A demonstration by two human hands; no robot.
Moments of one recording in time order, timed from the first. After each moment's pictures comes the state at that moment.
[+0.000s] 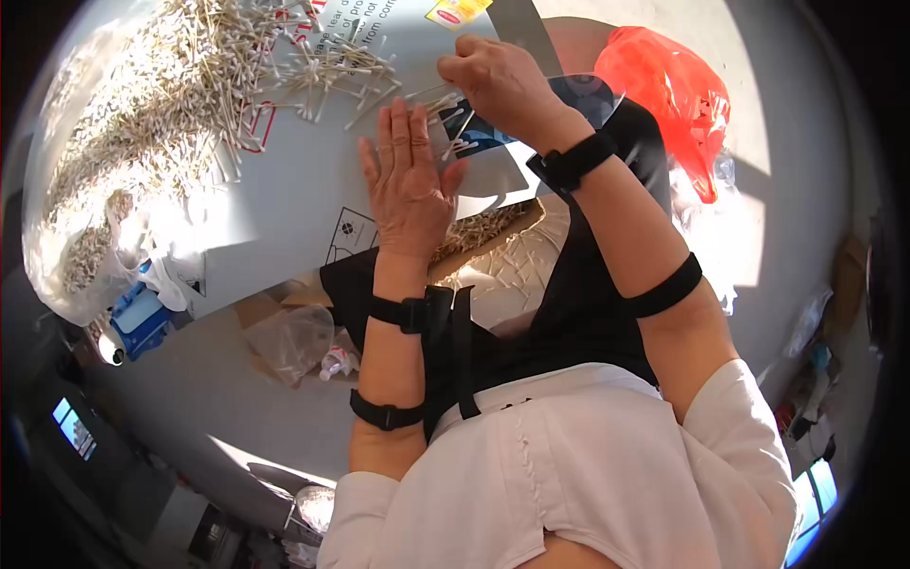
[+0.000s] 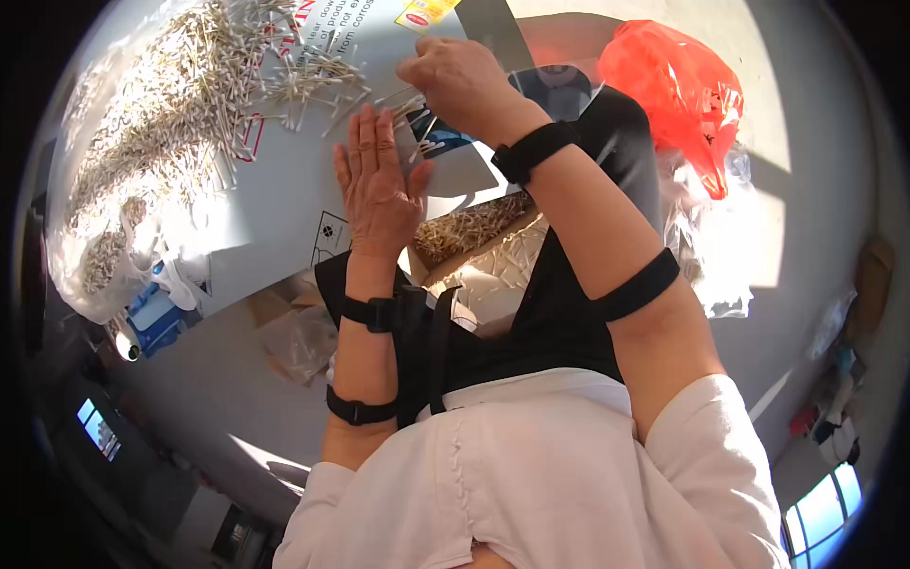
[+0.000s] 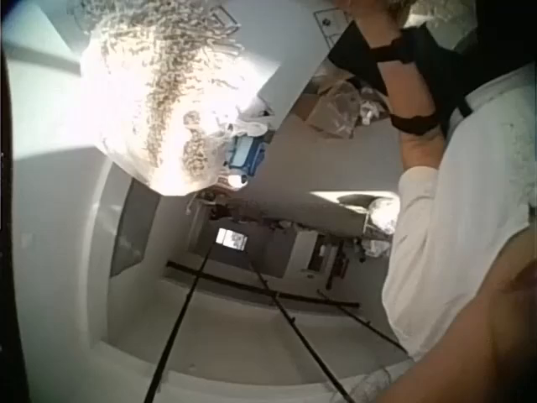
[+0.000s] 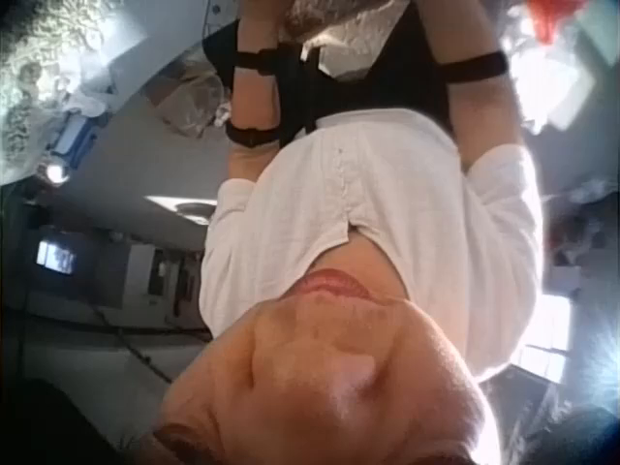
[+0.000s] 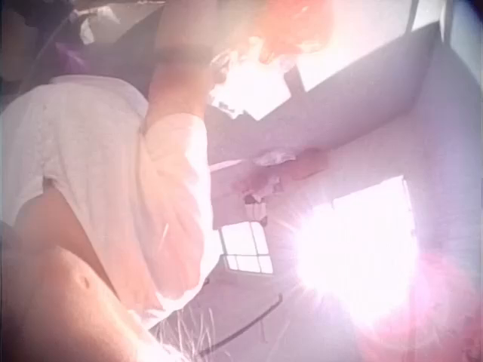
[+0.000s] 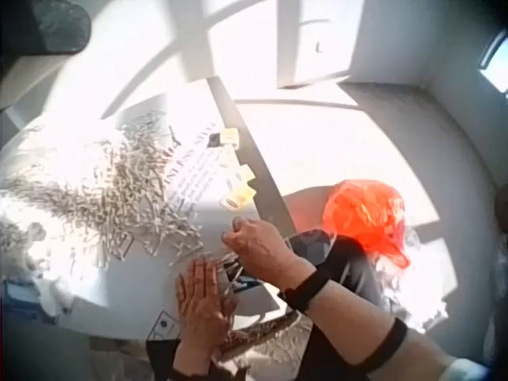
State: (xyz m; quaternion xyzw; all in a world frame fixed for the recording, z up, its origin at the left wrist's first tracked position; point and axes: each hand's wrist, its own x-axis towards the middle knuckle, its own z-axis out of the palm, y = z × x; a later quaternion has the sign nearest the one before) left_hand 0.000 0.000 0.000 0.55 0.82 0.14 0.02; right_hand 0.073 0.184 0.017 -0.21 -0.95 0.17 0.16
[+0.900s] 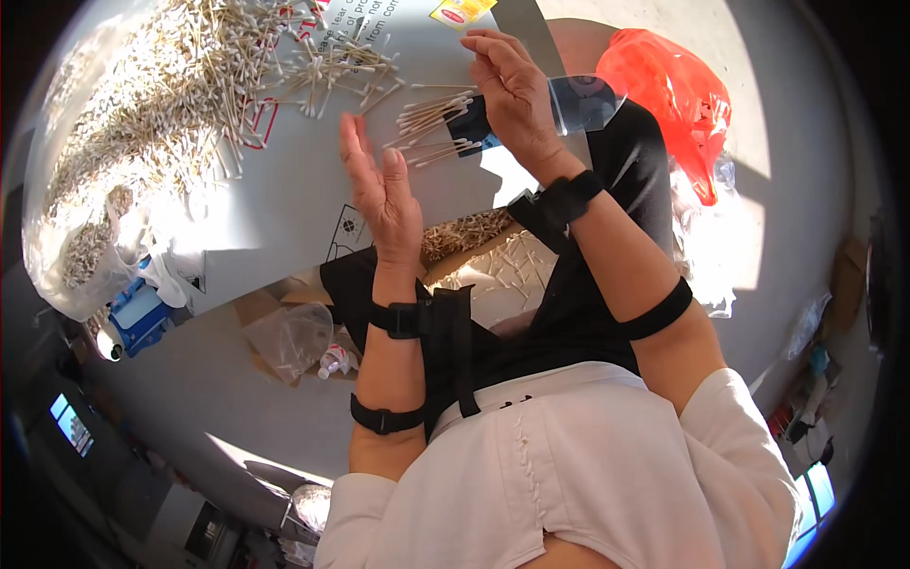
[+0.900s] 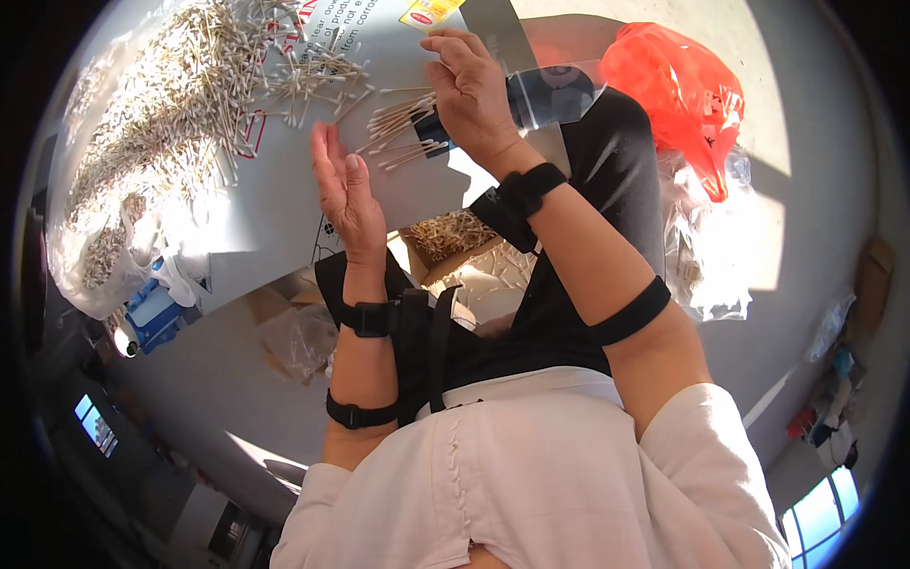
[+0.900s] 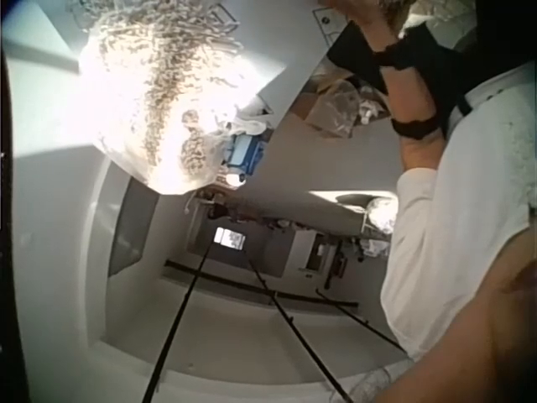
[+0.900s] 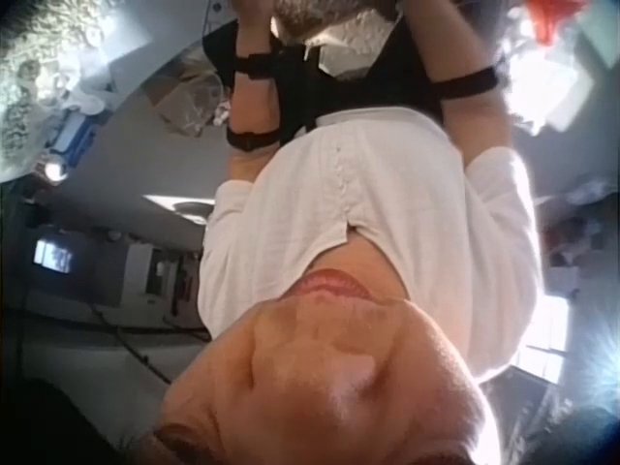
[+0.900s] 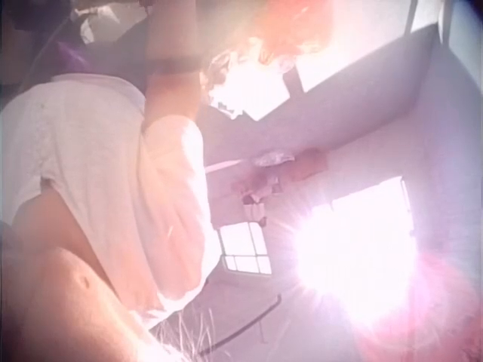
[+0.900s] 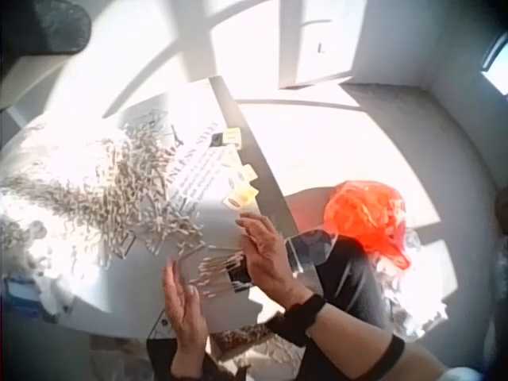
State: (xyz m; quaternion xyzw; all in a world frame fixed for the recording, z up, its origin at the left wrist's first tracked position) left_hand 0.002 -0.007 0.004 0.32 0.71 0.61 0.18; right_hand 0.080 0.152 0.005 -0.29 -0.76 0.44 0.39
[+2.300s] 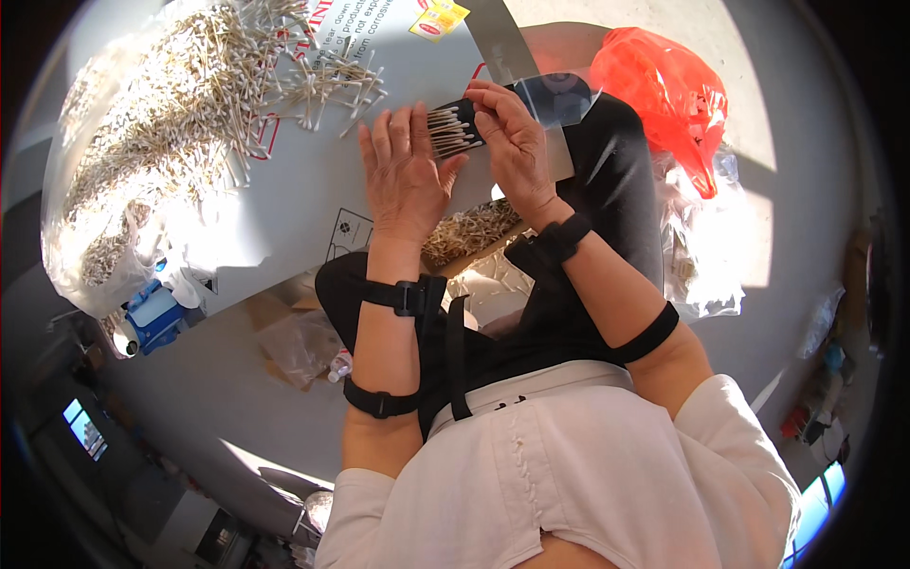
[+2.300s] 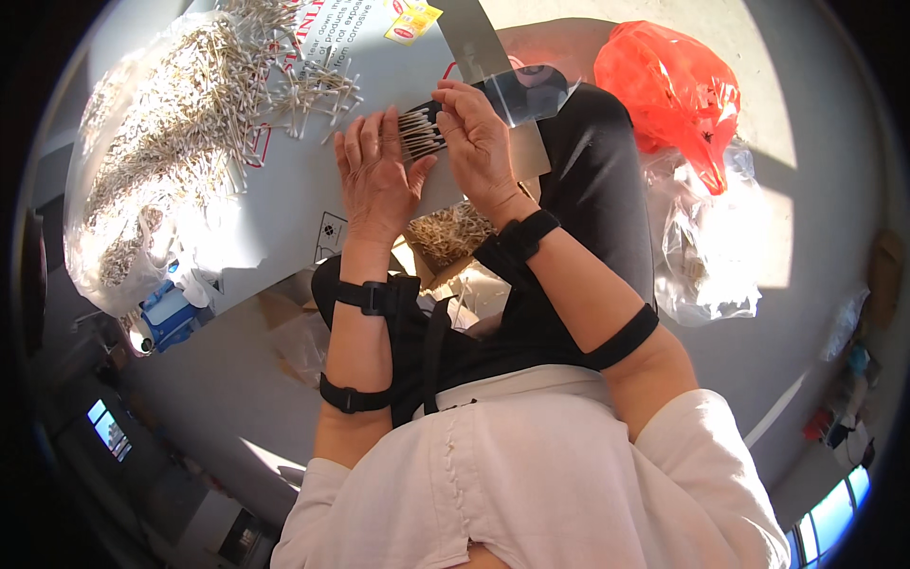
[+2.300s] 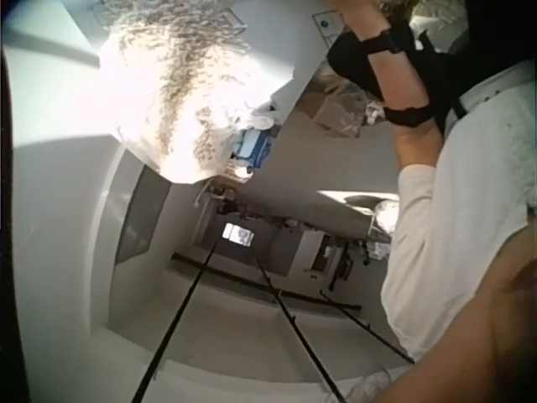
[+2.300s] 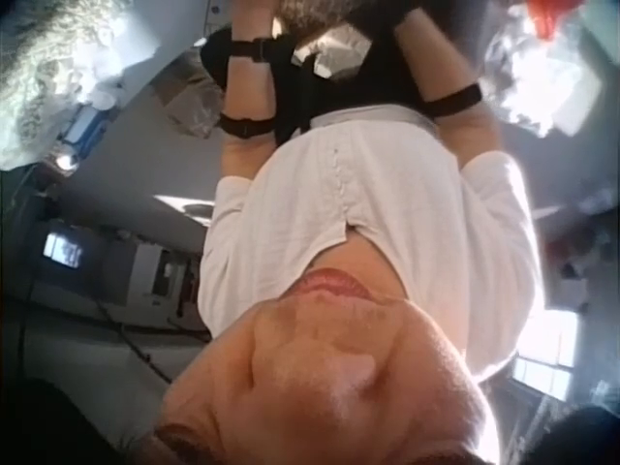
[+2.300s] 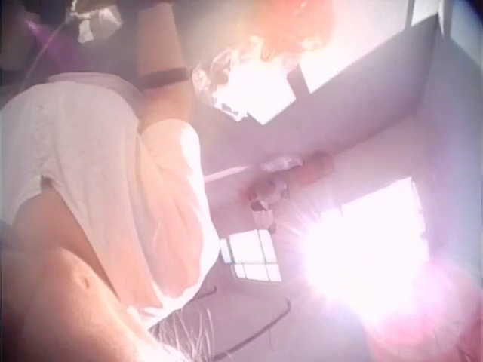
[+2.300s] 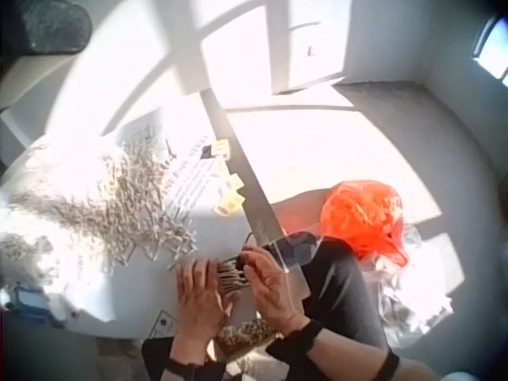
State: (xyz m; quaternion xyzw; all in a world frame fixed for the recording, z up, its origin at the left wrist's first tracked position) left_hand 0.003 0.017 0.014 0.59 0.81 0.09 -0.01; right_hand 0.120 0.115 0.006 -0.33 -0.60 0.61 0.40
